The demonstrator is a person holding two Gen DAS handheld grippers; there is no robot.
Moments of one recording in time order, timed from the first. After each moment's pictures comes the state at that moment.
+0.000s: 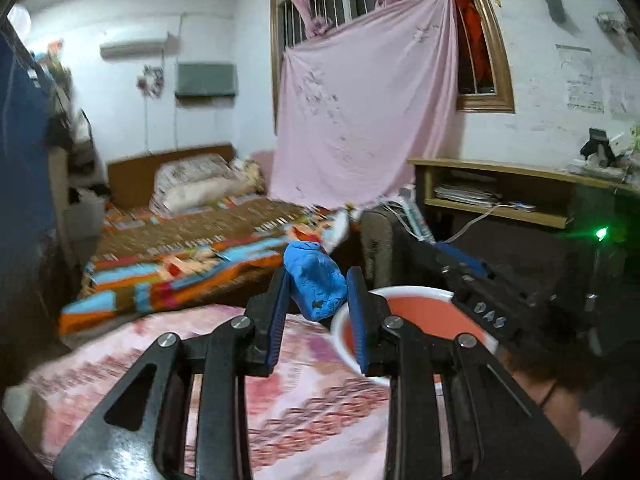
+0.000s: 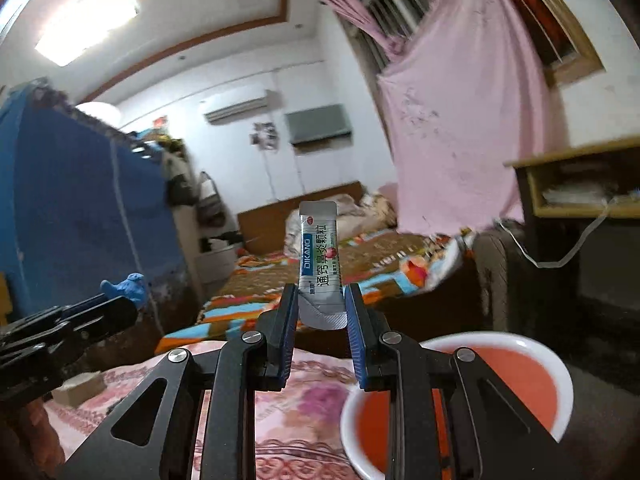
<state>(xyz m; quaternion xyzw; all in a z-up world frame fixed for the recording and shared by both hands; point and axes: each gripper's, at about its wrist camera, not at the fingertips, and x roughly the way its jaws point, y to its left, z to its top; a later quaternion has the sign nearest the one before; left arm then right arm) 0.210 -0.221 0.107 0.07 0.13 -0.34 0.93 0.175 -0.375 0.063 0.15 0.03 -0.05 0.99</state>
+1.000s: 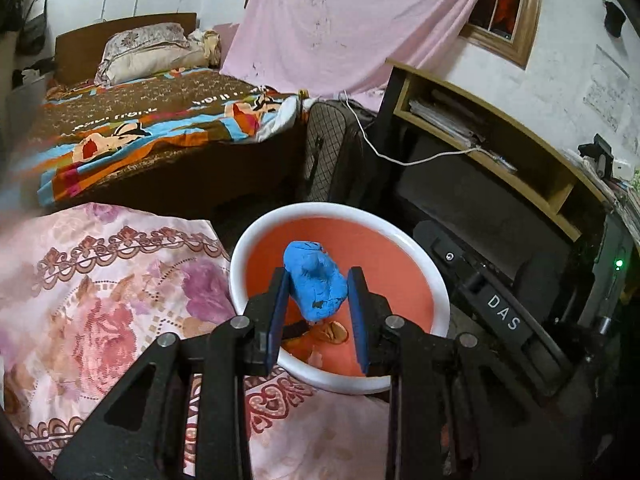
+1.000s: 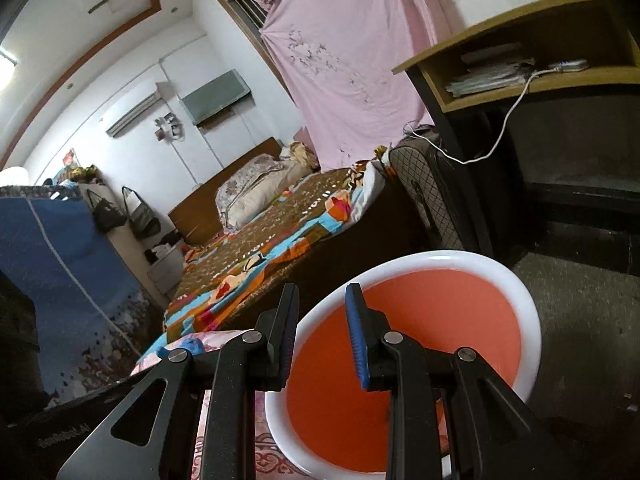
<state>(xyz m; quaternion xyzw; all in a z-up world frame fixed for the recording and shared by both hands) 0.270 -0.323 0.054 0.04 0.36 -0.39 0.85 0.175 -0.456 0.020 0.31 0.12 -0.14 0.93</state>
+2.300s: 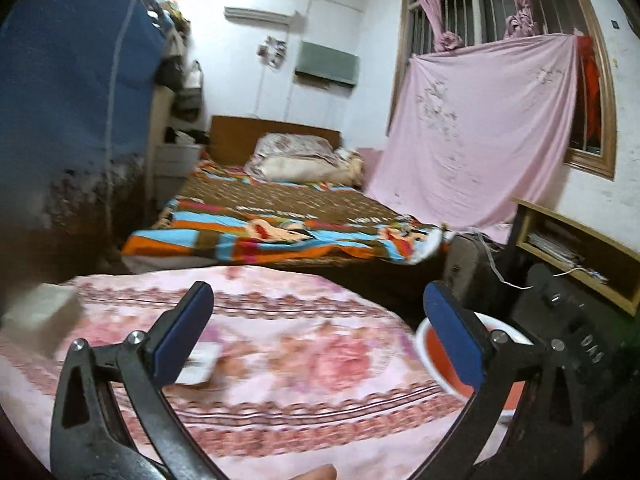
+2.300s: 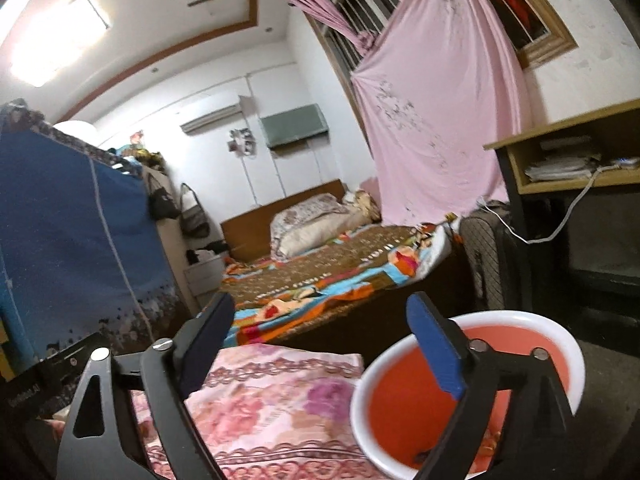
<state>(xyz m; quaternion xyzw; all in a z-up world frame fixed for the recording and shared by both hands) 0.218 -0.134 0.078 -0.05 0.14 -0.14 0.98 0.166 -0.353 0.061 0.17 0.02 -0.07 0.98</state>
